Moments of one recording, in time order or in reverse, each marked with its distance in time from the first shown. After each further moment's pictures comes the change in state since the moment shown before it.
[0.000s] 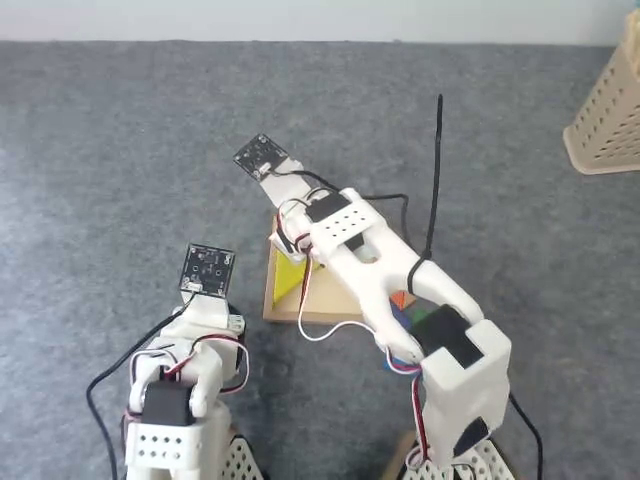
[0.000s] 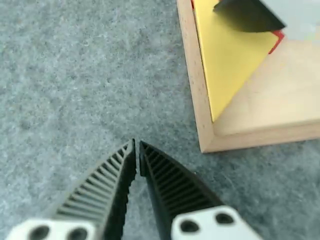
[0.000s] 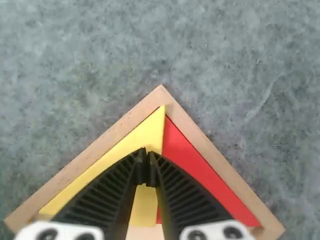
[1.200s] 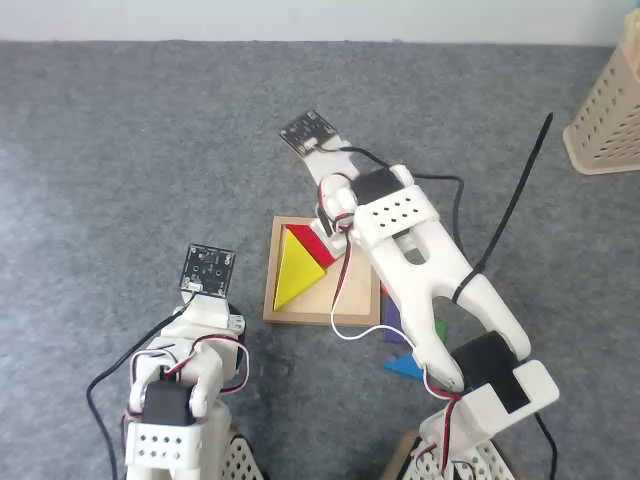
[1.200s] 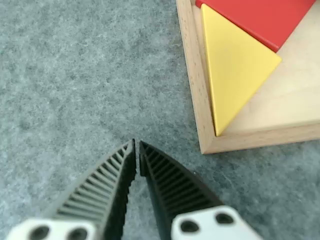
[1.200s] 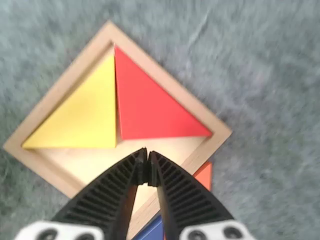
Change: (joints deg) left arm 0.1 0.0 0.0 0.0 0.0; right arm 6.4 -16.1 3.6 19.5 0.1
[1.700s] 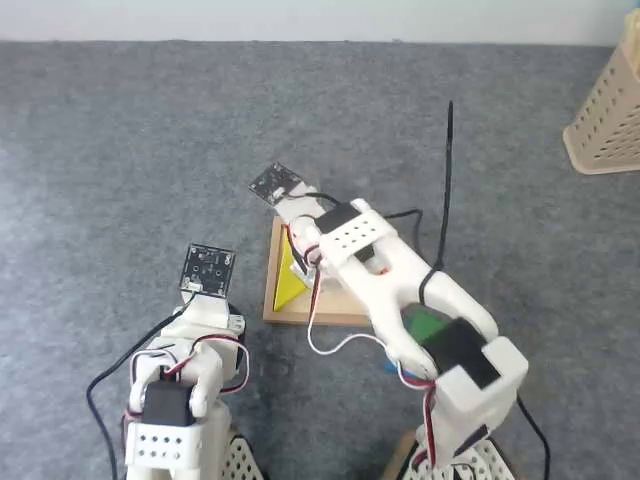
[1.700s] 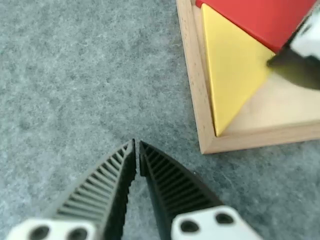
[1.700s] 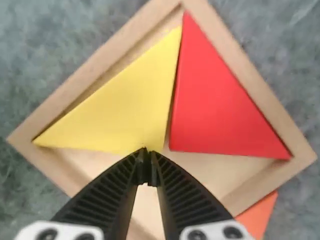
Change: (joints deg) left arm 0.0 0.0 0.0 0.0 0.0; right arm -6.5 9.3 4.3 -8.6 0.0
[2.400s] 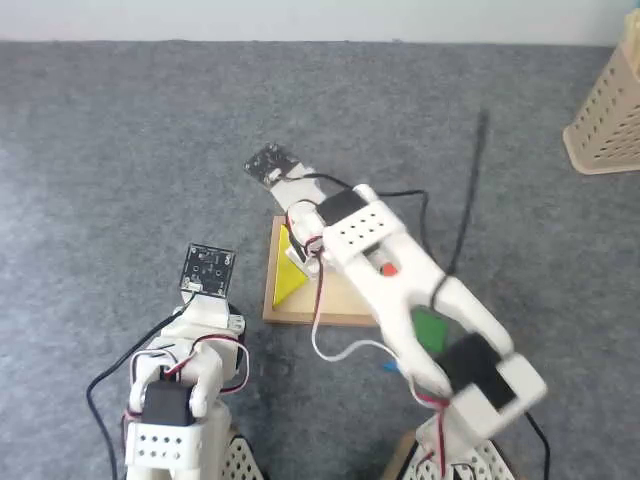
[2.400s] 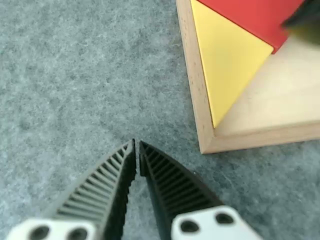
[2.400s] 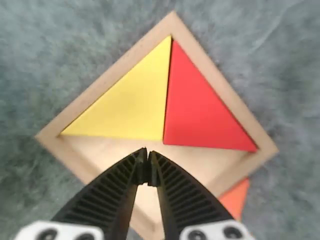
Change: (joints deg) left arm 0.0 0.0 0.0 0.0 0.0; right arm 0.4 -11.5 -3.5 7.9 0.1
